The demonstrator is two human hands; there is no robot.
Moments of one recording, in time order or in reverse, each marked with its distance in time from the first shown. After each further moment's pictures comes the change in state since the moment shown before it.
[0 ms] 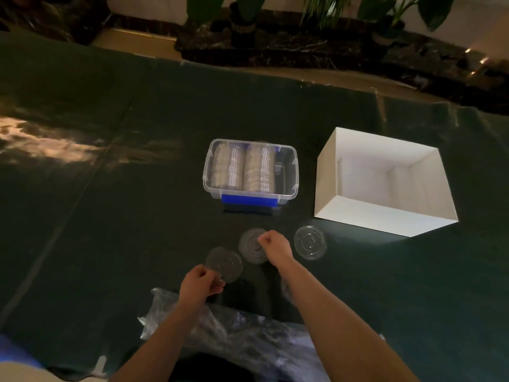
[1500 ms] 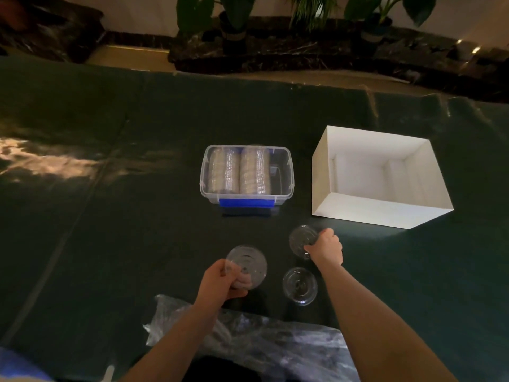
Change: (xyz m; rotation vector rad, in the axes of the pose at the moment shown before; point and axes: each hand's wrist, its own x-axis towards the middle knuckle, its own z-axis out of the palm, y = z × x) left_hand -0.061 0.039 0.027 -0.030 -0.241 0.075; right_hand 0.010 0.064 -0.075 -0.248 0.378 0.267
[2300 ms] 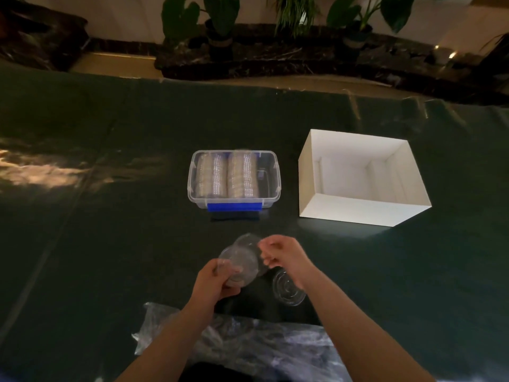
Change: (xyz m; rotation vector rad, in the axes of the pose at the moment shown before) left_hand 0.003 0.004 0.011 -0.058 0.010 0.016; right_hand -0.085 -0.034 -0.028 0.731 -0.591 -0.298
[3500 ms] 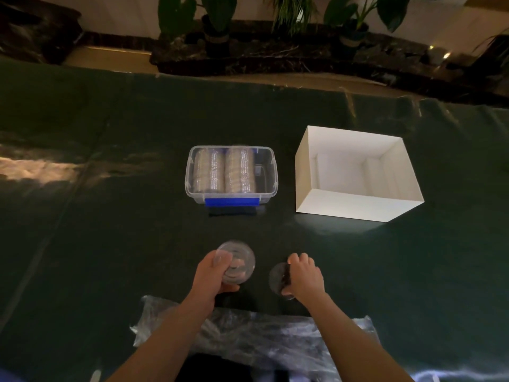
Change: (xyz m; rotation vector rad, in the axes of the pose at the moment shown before) left_hand 0.006 -0.007 0.001 0.041 0.000 0.041; right_hand -0.004 0.084 -0.028 -1.275 0.178 0.099
